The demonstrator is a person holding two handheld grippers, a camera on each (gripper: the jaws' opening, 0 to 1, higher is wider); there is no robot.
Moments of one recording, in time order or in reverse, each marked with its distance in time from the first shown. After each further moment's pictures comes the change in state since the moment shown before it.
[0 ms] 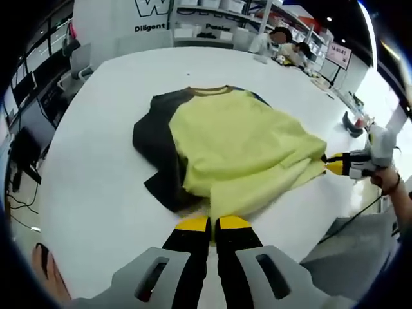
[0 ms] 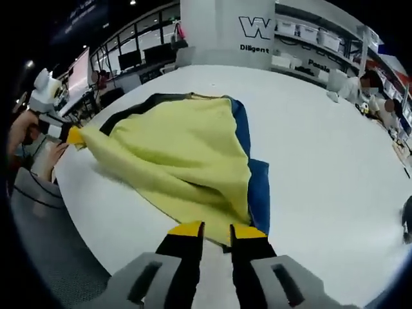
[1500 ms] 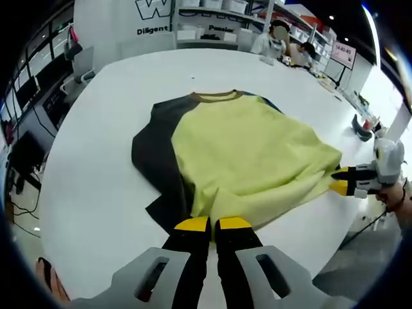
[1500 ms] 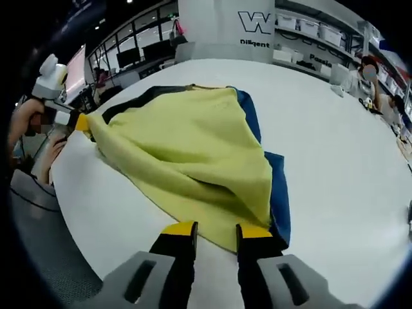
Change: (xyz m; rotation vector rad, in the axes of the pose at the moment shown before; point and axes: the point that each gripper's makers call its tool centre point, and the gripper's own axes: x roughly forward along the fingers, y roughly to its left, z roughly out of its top) left arm 0.033 0.011 0.027 0.000 -0.017 0.044; right arm 0.025 0.006 -0.001 -0.026 0.016 -0.014
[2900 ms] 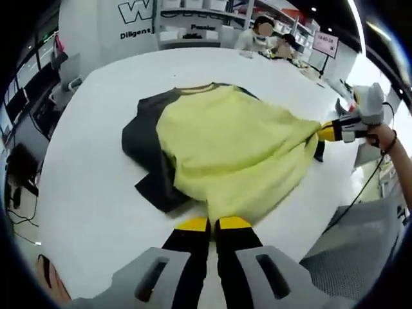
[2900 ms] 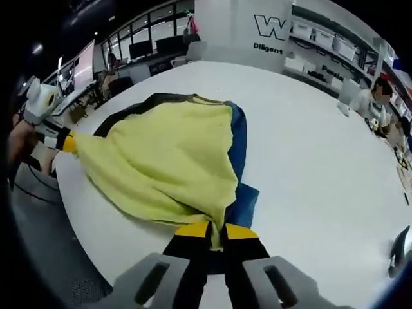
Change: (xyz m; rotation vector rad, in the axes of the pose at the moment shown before) left arm -0.019 -0.015 -0.027 0.058 0.011 -0.062; right arm -0.014 -0.031 0.034 -0.126 0.033 0.007
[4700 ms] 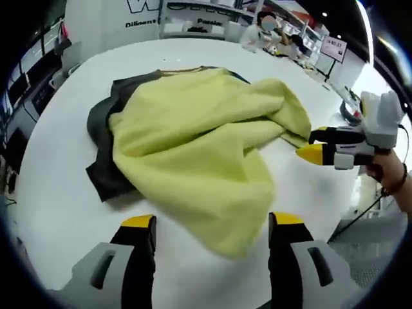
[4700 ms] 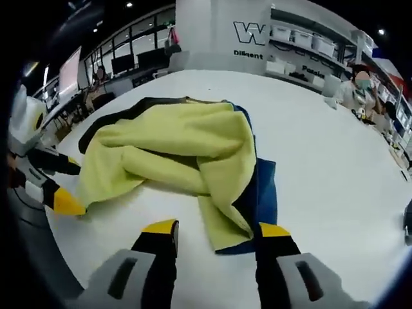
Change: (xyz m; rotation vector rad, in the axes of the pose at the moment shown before) left arm 0.044 -0.055 -0.024 -0.047 0.018 -0.002; right arm 0.032 0.035 -0.001 0.116 -0.100 -0.088
